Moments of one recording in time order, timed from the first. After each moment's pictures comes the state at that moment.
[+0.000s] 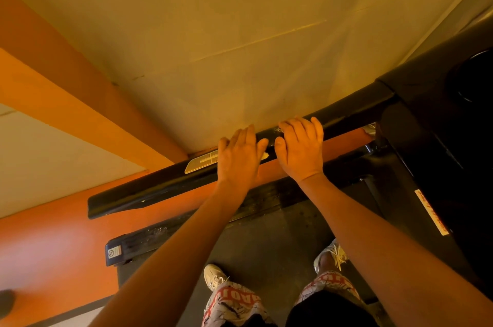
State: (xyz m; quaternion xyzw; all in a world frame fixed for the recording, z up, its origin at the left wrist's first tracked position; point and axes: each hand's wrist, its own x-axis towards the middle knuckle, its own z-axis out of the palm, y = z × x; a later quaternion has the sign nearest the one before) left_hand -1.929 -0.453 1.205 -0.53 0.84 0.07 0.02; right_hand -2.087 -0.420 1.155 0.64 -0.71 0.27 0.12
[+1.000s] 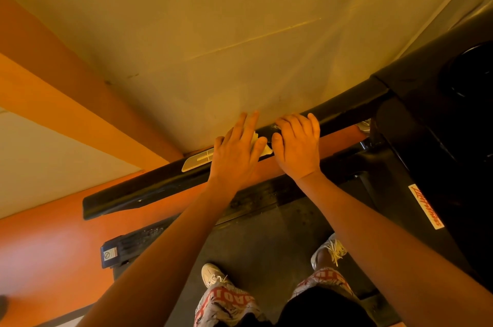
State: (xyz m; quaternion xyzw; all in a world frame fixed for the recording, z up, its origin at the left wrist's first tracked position) left_hand -1.918 -0.456 1.207 -0.50 0.85 0.18 -0.07; right_hand -2.085 -0.417 1.160 0.63 -0.72 0.28 0.10
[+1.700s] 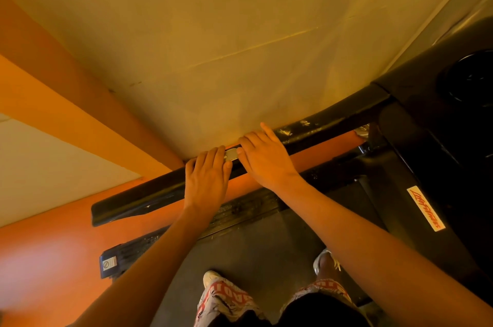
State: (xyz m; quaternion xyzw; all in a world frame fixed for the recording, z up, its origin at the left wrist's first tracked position) left_hand -1.837 -0.442 1.189 -0.54 0.83 0.08 -0.02; right_hand -2.015 -0.434 1.189 0.77 -0.64 0.06 0.01
